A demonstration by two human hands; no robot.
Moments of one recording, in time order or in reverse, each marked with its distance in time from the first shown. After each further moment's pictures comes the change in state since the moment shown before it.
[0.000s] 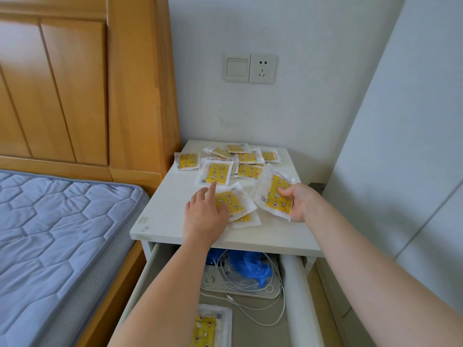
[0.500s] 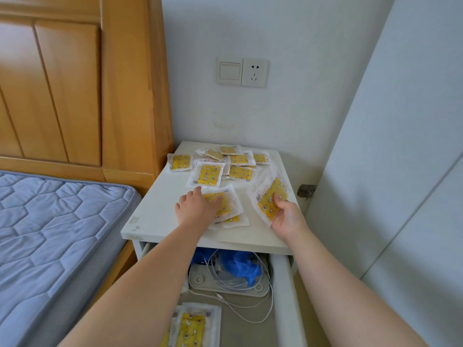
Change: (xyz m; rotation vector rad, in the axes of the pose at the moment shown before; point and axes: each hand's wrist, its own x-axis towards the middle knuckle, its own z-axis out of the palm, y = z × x) left_hand 0.021 0.017 -0.004 0.041 -0.108 -0.263; right_hand -0.001 0.044 -0.013 0.492 -0.225 -0.181
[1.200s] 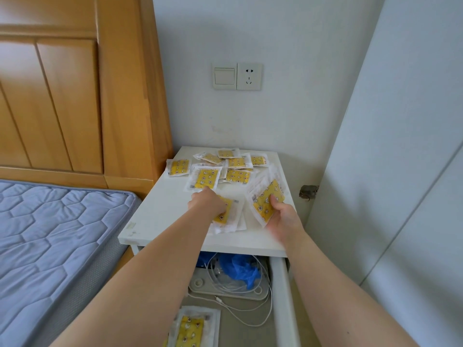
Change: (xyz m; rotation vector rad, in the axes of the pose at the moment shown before) left_hand 0.006 0.051 -0.012 0.156 -0.245 -0.134; right_hand 0.003 -0.004 -0.011 0.001 -0.145 0.031
